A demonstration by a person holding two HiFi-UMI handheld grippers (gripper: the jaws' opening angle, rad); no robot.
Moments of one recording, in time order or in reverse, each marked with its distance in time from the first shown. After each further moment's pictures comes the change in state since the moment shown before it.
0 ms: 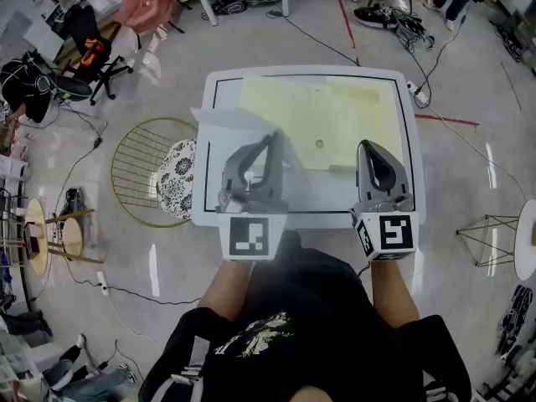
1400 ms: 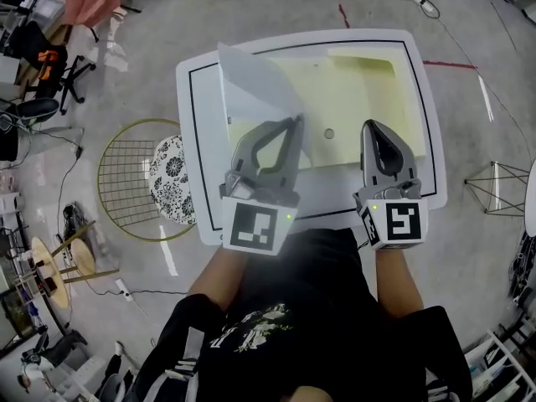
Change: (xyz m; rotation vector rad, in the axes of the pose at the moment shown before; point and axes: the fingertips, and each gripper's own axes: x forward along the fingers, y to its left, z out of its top) left arm 0.092 -0.001 -0.059 -0.027 0.074 -0.372; right arm 0.074 -0.010 -0.056 0.052 0.171 -0.136
